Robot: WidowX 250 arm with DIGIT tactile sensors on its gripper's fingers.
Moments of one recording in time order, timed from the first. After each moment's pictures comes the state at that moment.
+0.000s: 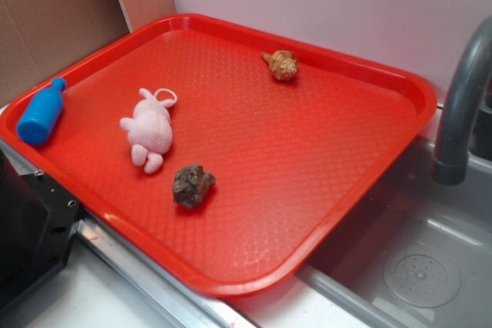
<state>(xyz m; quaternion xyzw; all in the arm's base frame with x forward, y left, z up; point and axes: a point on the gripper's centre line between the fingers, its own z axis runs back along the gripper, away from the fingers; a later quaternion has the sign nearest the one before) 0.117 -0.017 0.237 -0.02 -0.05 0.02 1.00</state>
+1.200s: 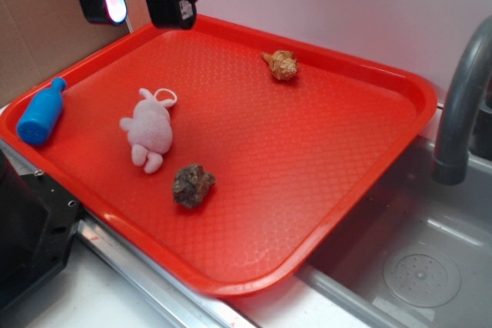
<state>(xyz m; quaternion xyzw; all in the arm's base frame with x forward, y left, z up) 0.205 0.000 0.135 -0.03 0.04 0.18 0.98</state>
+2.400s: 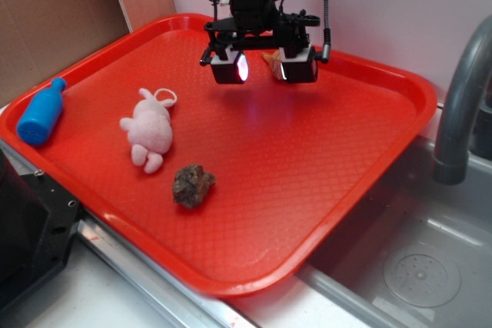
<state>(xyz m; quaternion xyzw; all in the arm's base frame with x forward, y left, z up) 0.306 -0.037 0.036 -0.03 -0.06 0.30 0.95</state>
